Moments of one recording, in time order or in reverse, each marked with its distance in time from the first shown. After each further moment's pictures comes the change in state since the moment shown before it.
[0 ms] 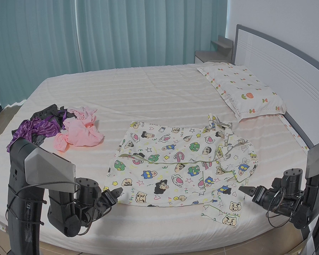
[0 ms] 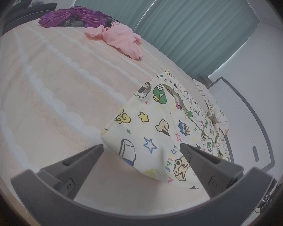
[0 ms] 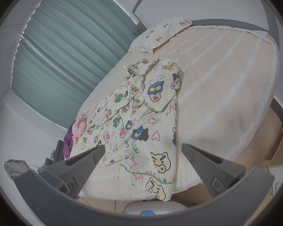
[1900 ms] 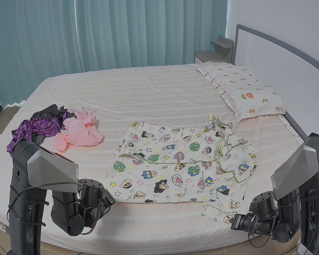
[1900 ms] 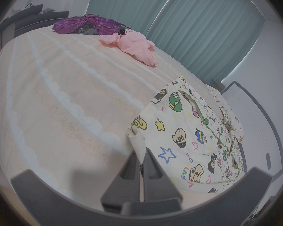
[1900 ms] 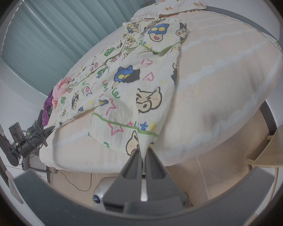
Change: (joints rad) left arm -0.016 0.007 -0.018 0.070 0.160 -0.038; right arm 0.239 0.249 0.000 0.000 -0.174 -0.033
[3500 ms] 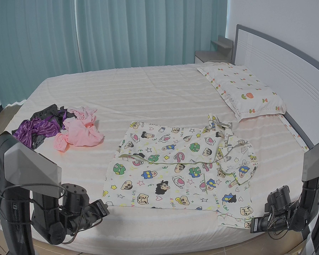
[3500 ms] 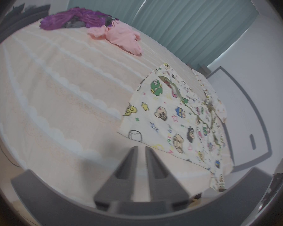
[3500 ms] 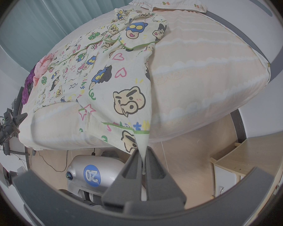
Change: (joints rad) left arm 0.043 -0.169 0.274 -0.103 -0.285 0.077; right arm -0.168 -0.250 0.000 0.507 0.004 -0.297
